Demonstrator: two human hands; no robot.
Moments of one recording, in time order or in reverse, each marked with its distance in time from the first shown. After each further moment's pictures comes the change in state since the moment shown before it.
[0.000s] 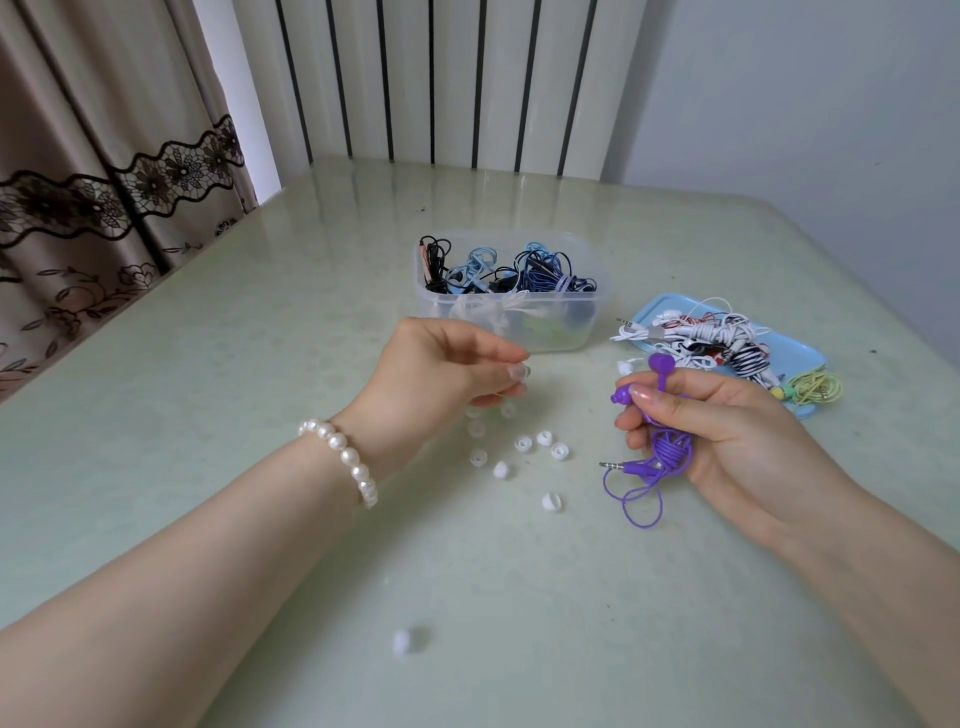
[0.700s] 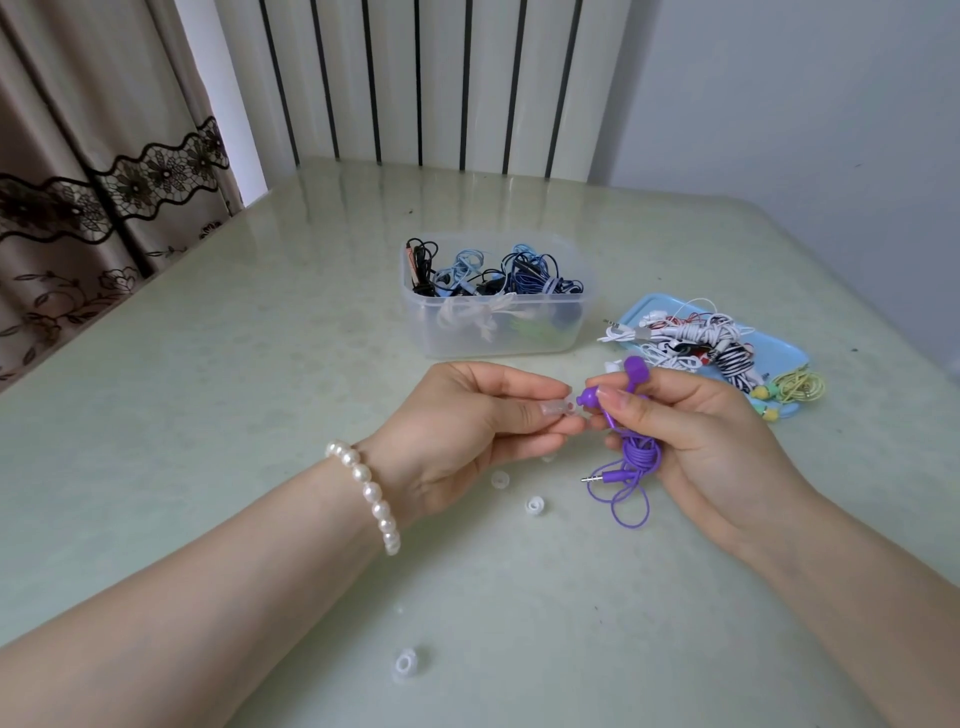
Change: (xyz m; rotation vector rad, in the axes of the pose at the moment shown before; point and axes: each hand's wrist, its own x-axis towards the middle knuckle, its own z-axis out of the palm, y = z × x) left_hand -0.018 0.007 0.028 -0.384 -0.166 -0.318; right_hand 0.000 0.006 0.010 -0.009 0.013 -0.091
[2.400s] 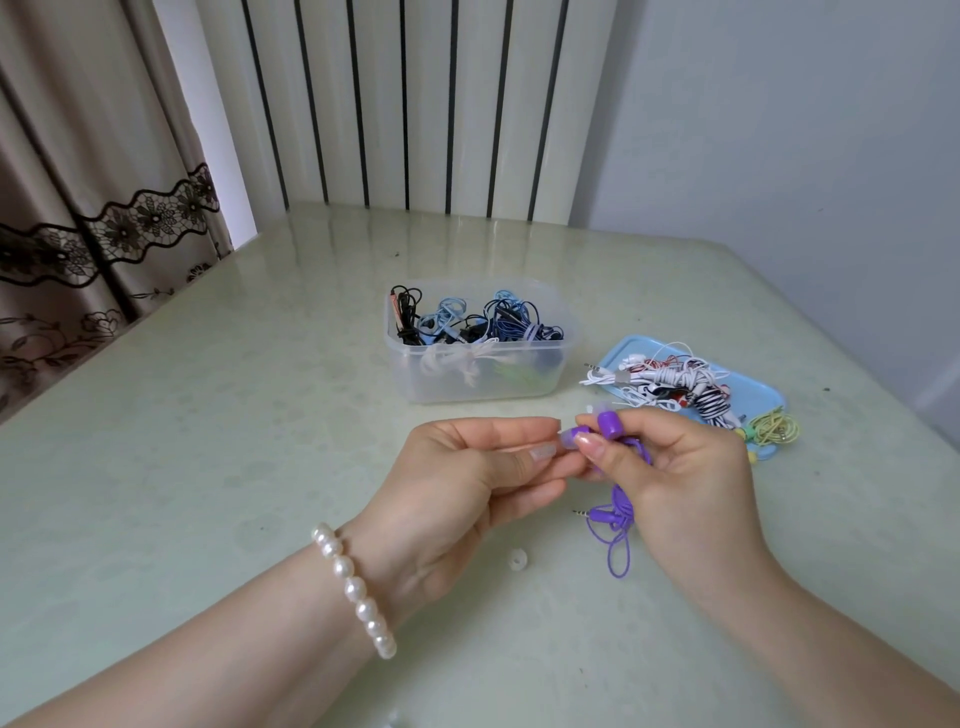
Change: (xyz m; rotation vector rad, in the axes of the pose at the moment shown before) left_hand -0.014 0.001 0.015 -0.166 0.022 0.015; right_hand -0.007 -0.005 0.015 -0.222 0.227 -0.275
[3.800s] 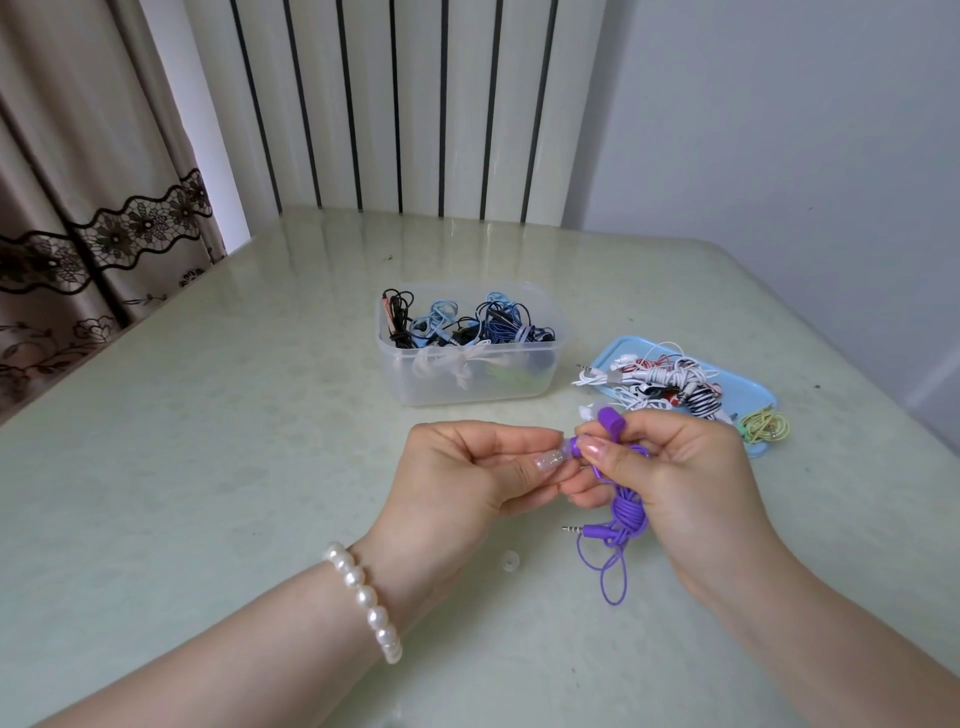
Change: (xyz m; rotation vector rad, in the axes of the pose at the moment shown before) left_hand 0.002 -0.011 0.003 0.198 0.062 0.178; right_hand 0.003 -0.005 -0.006 0.154 -0.051 0.170
